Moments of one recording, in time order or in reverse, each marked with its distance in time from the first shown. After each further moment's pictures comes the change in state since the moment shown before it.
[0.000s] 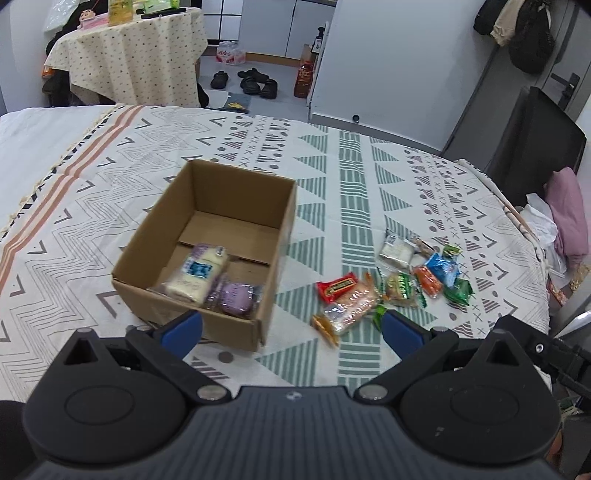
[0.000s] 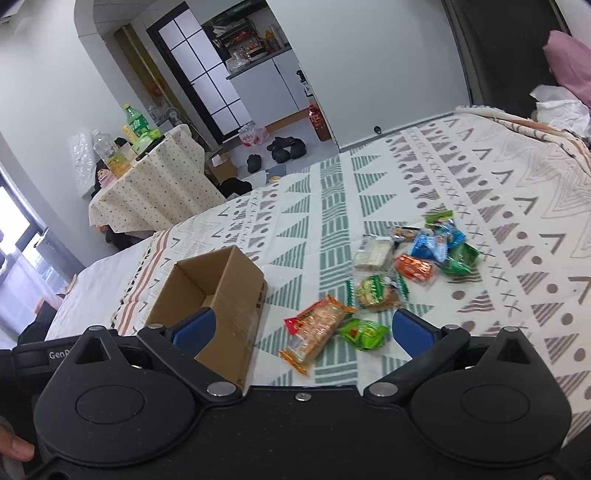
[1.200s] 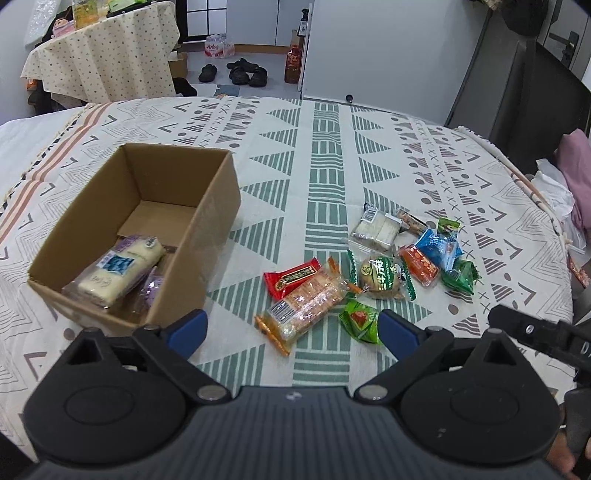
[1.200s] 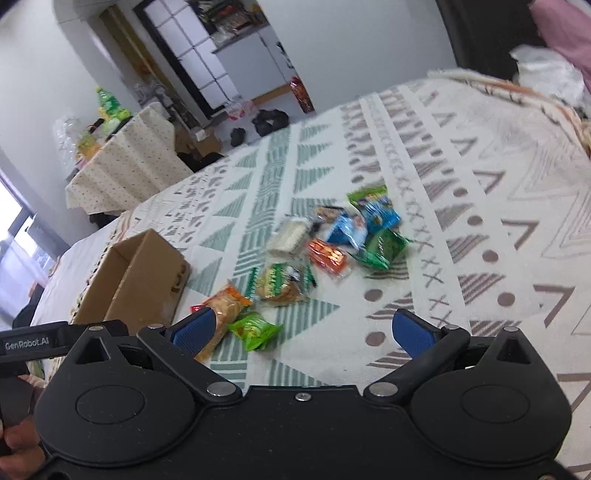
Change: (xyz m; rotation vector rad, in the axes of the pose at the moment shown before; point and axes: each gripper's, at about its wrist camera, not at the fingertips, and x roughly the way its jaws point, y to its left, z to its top) left arm 0.078 -0.075 -0.013 0.066 0.031 0.055; right arm 0.048 -0.117 0.012 0.020 0.105 0.003
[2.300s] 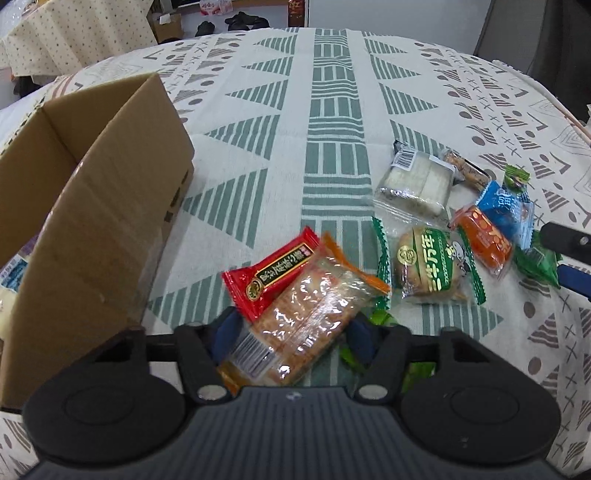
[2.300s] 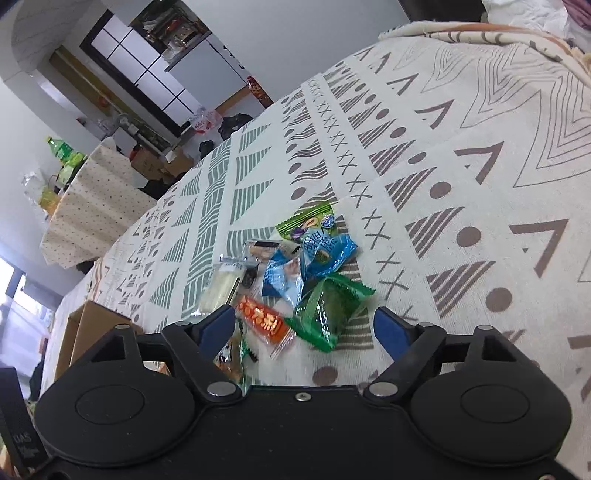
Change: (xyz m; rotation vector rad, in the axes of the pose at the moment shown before) left arm 0.129 -0.024 0.010 0.058 0.159 0.092; right arm 0.082 -0.064 0.043 0.166 0.011 -0.004
